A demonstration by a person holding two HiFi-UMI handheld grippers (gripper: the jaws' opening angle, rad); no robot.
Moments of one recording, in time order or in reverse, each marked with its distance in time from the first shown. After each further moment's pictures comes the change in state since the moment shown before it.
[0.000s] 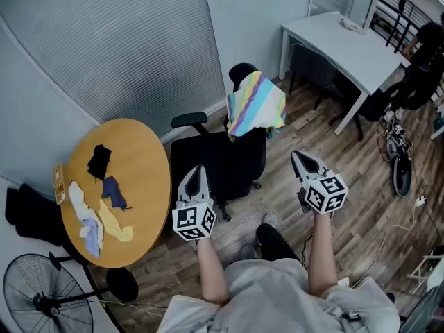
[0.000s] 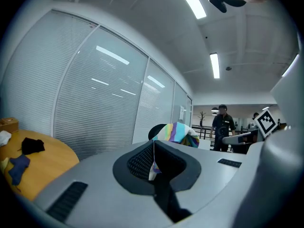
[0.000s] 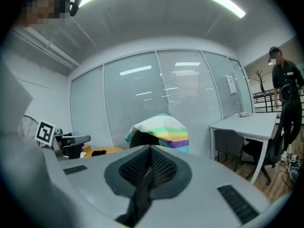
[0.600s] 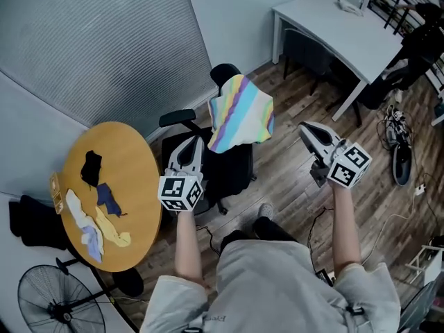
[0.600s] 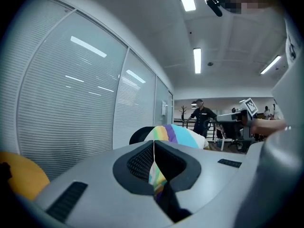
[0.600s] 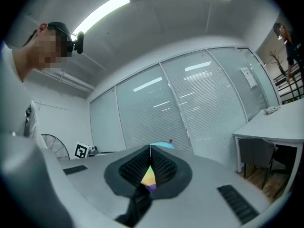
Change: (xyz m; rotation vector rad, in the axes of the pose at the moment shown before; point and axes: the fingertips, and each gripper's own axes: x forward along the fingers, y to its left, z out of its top) left arm 0.143 -0.033 0.032 0.125 0.055 -0.245; right arm 0.033 -0.081 0.101 0.056 -0.141 0.302
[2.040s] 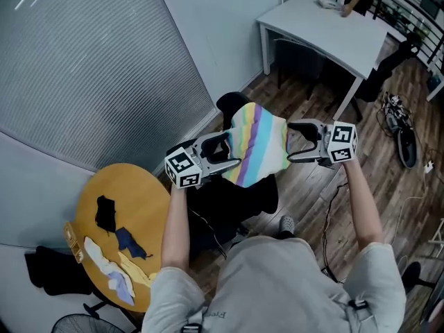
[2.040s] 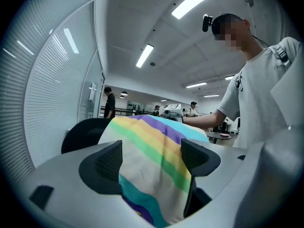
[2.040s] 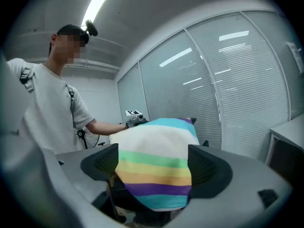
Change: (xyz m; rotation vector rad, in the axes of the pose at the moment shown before) left arm 0.097 -0.010 -0.011 0.111 0.159 -1.002; right arm 0.098 -0.013 -0.064 -0.138 0.296 0.395
